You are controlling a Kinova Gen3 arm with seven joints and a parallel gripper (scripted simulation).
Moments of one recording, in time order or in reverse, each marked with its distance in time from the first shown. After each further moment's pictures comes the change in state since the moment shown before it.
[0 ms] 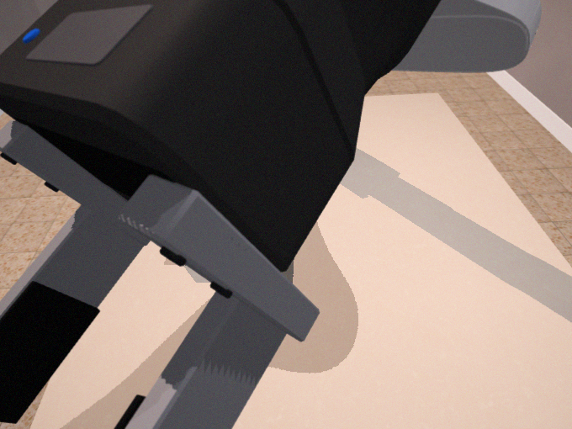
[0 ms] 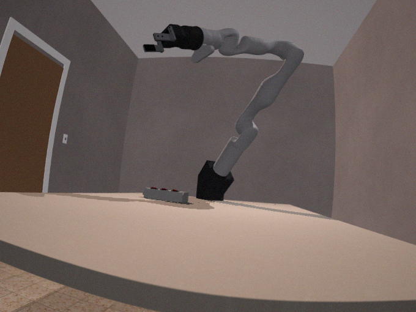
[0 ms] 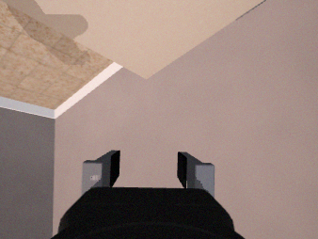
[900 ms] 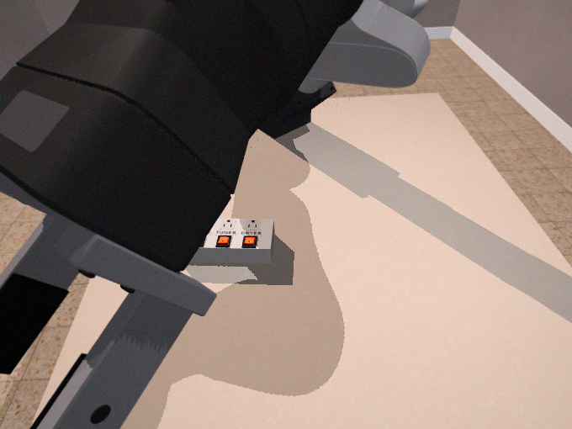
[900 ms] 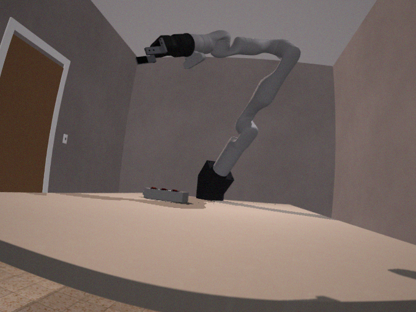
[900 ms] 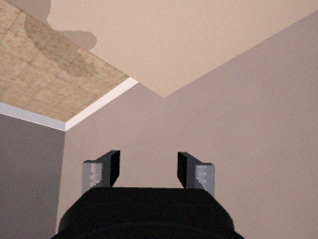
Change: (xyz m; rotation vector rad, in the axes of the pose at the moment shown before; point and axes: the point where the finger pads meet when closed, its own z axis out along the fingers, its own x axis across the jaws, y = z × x) arm -0.042 -0.017 0.008 0.076 -0.029 -0.054
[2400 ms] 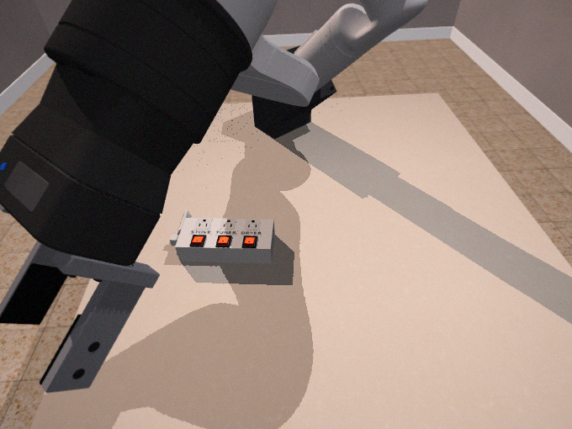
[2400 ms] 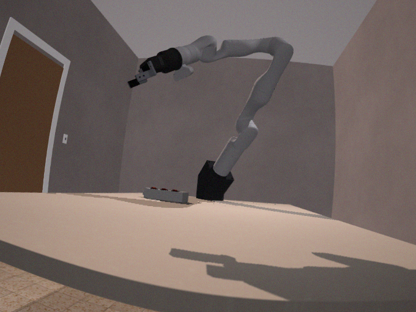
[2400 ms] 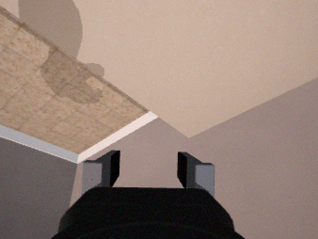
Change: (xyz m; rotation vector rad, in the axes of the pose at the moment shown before) arm -0.070 -0.046 0.010 0.157 -0.042 -0.056
